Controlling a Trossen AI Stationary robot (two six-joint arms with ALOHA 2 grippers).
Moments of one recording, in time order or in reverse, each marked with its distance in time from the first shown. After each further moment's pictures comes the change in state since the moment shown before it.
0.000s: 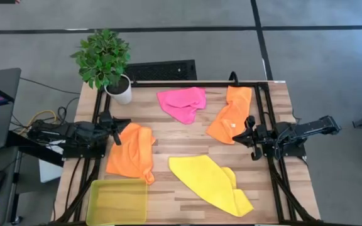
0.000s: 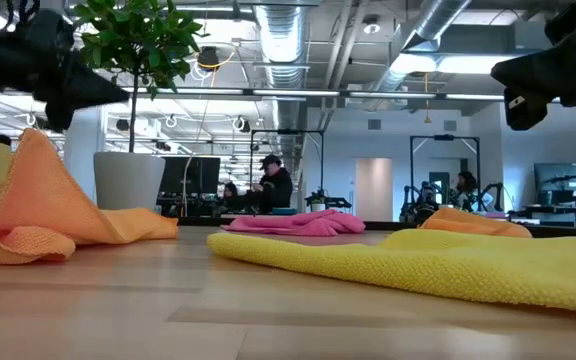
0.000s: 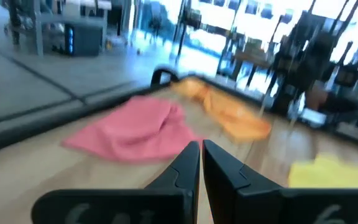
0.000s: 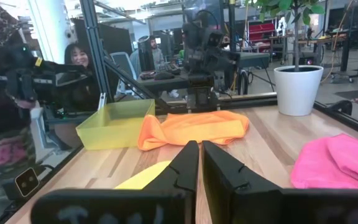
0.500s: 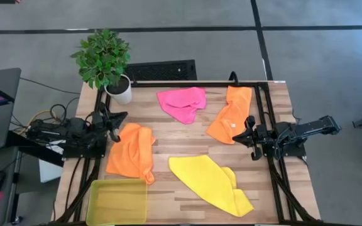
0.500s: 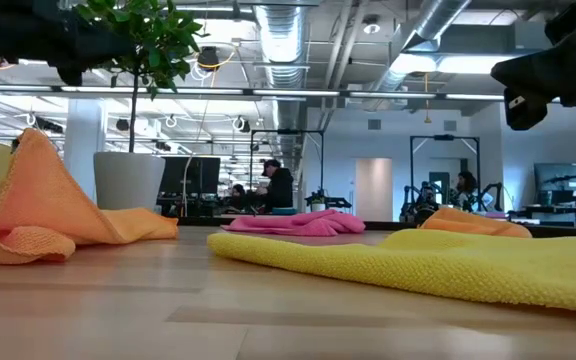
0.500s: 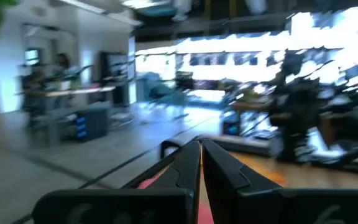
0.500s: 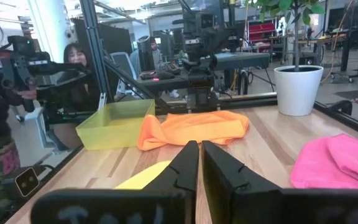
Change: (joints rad) left arm 0.007 0.048 0.003 0.341 -0.015 0.428; right arm 0.000 0.000 0.000 0.000 0.000 0.000
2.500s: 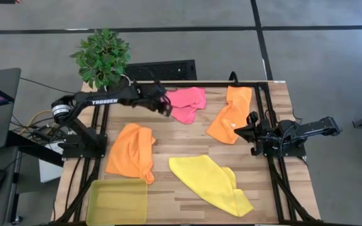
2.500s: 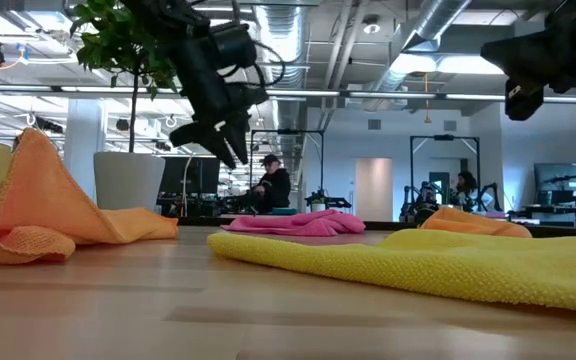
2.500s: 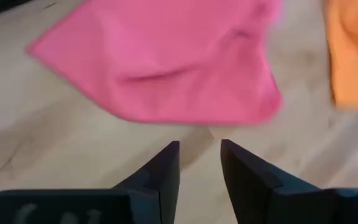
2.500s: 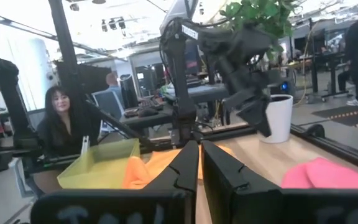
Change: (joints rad) left arm 0.620 1.531 0.987 -0.668 0.627 -0.717; right arm -0.028 0.001 0.000 0.142 0.087 0.034
